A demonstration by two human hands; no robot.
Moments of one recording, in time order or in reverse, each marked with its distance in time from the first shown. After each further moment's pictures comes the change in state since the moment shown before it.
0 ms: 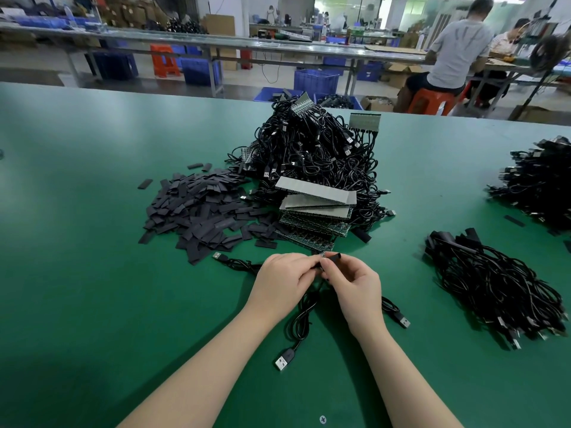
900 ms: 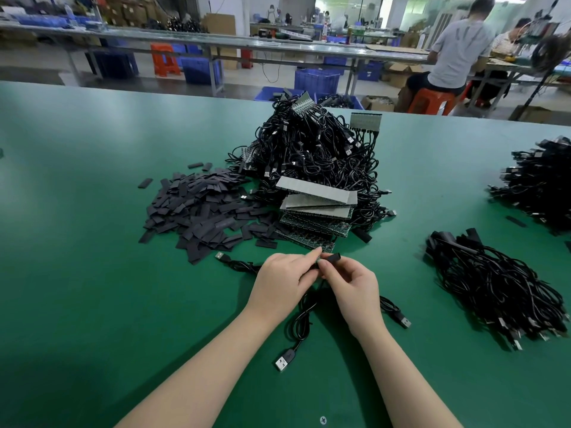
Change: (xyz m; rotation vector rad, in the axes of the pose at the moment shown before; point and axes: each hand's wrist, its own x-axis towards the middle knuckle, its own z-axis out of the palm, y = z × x) left_hand -0.001 0.001 0.000 0.012 0.131 0.088; right_hand 0.000 0.000 0.000 -0.059 -0.058 -0.012
